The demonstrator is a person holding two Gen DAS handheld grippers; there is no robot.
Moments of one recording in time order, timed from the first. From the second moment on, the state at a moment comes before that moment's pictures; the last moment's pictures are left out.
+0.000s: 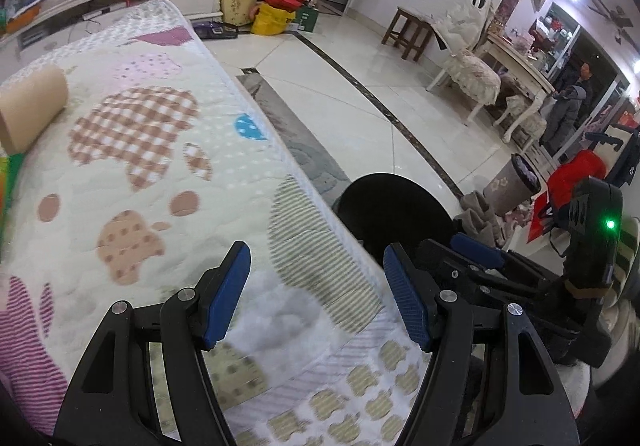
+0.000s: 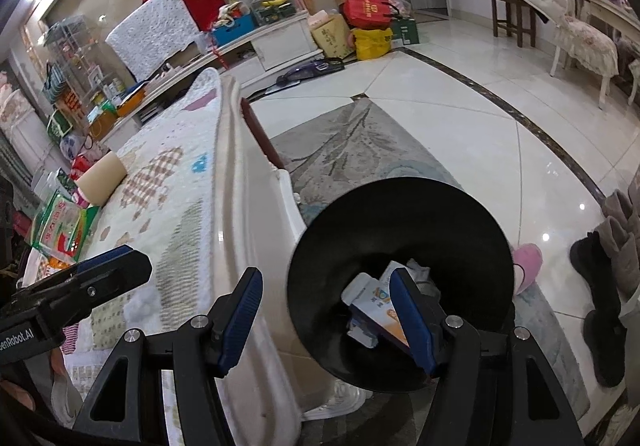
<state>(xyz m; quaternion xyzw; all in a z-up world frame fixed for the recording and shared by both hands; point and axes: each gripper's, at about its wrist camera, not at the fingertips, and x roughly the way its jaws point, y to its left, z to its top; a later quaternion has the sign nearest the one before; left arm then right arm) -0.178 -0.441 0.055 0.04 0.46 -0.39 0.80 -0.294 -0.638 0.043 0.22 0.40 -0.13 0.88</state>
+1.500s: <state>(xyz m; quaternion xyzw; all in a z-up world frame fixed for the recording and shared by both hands) -0.180 -0.099 0.076 -0.07 0.48 -0.22 0.85 -0.173 -0.395 0.059 0.11 0.44 0.14 0.88</state>
